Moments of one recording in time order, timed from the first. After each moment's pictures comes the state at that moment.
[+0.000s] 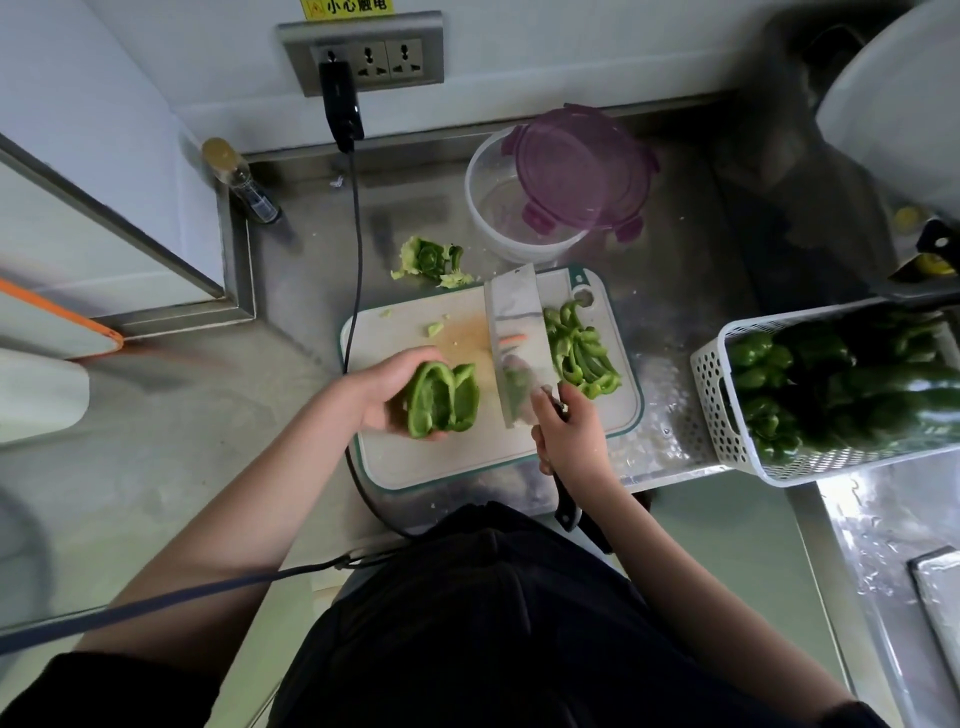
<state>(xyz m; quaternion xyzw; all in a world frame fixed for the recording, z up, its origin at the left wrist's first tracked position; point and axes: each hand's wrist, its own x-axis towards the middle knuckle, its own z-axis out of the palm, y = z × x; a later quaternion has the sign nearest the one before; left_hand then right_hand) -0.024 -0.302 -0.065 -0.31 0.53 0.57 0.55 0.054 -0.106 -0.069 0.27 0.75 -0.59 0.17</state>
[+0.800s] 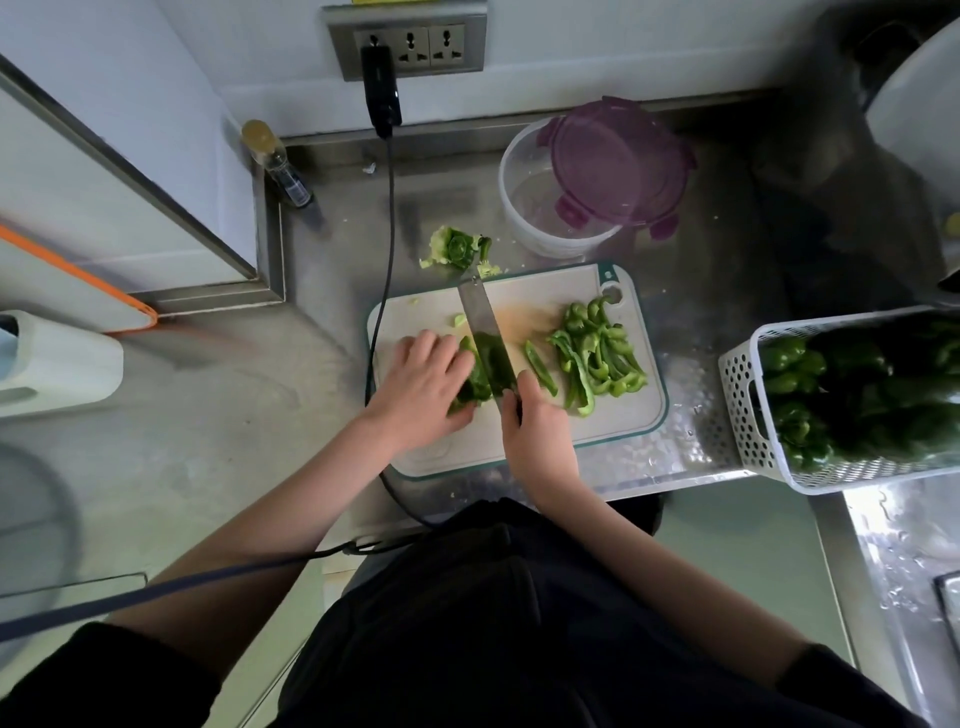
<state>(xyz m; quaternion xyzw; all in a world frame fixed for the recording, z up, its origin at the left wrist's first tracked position) 0.015 -0.314 -0.099 0.27 0.96 0.00 0.00 0.058 -0.157 -0.069 0.09 0.91 -0.38 0.16</state>
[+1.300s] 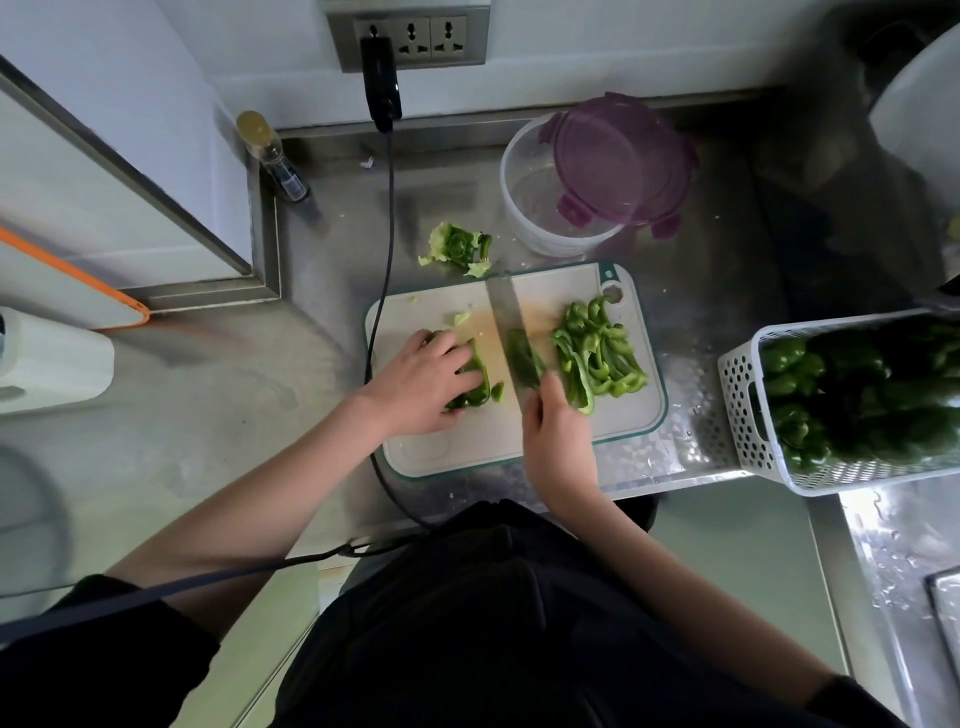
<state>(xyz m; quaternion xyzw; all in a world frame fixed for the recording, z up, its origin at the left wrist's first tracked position) -0.006 -0.323 -0.102 0.39 0.92 0.03 0.06 0.059 -0.144 -0.068 0.10 0.92 -0.36 0.13</state>
